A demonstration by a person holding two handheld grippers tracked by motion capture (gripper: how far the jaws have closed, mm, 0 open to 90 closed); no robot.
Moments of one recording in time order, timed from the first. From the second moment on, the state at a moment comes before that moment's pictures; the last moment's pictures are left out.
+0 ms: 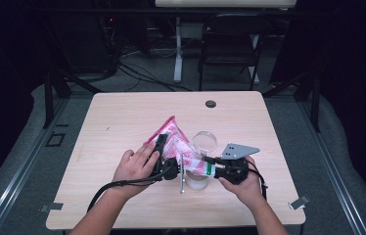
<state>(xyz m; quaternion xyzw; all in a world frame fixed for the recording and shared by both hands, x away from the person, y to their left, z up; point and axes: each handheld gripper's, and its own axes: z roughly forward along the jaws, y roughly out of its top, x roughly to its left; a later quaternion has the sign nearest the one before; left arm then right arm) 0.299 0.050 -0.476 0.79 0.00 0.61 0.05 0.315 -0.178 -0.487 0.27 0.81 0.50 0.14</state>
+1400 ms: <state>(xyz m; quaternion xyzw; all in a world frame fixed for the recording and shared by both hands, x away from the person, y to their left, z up) 0.294 0.044 -0.476 0.76 -0.03 0.64 0.04 0.317 -0.177 -0.492 0.28 0.81 0.49 0.12</state>
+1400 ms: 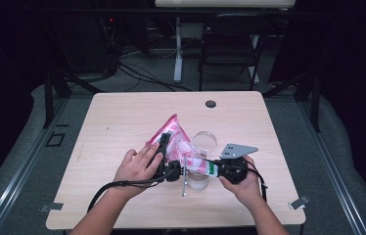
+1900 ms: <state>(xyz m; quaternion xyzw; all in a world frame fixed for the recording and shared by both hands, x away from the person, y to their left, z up) 0.293 0.044 -0.474 0.76 -0.04 0.65 0.04 0.317 -0.177 -0.492 0.28 0.82 0.49 0.12</state>
